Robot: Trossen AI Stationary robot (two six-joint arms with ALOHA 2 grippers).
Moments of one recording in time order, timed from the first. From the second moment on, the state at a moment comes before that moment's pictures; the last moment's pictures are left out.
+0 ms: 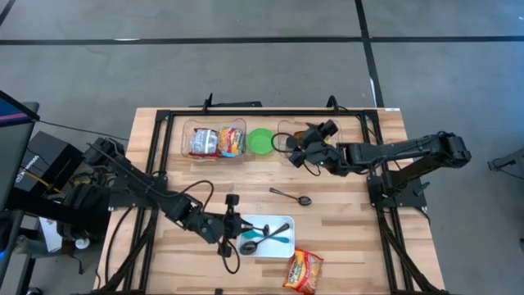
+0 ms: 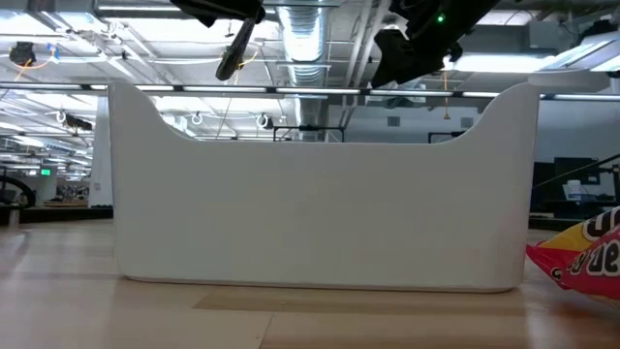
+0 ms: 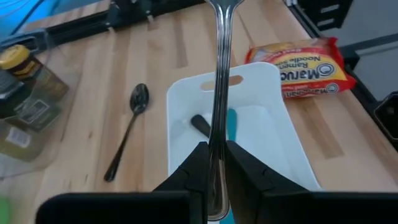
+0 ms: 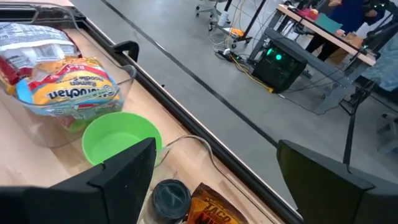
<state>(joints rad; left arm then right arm) -0.56 1.52 1.00 -0.13 -0.49 -0.08 0.02 1.33 0.97 -0.25 0.94 0.15</state>
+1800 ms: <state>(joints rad) -0.51 1.73 1.05 -0.19 -0.37 -0.06 -0.02 1.33 0.97 -0.25 0.94 0.16</state>
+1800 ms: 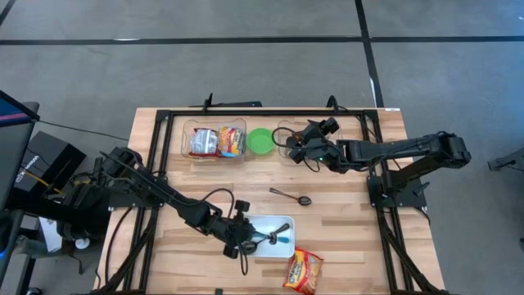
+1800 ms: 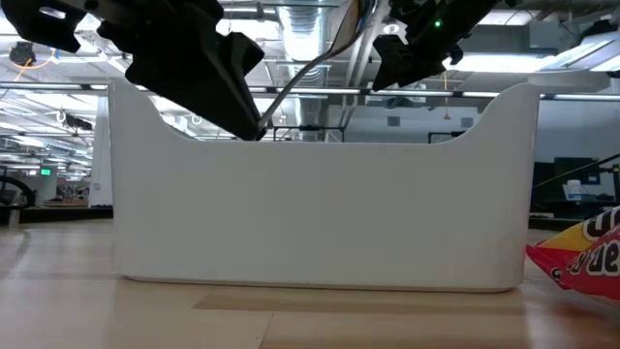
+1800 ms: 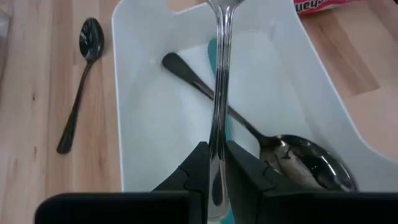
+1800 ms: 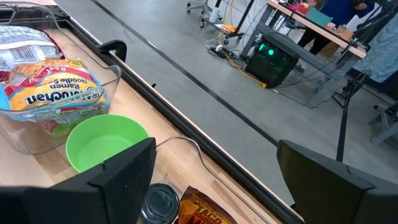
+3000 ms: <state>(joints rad) -0.51 1.72 1.05 -0.14 -0.33 -0.07 -0.02 1.33 0.97 -0.25 0.94 0.16</state>
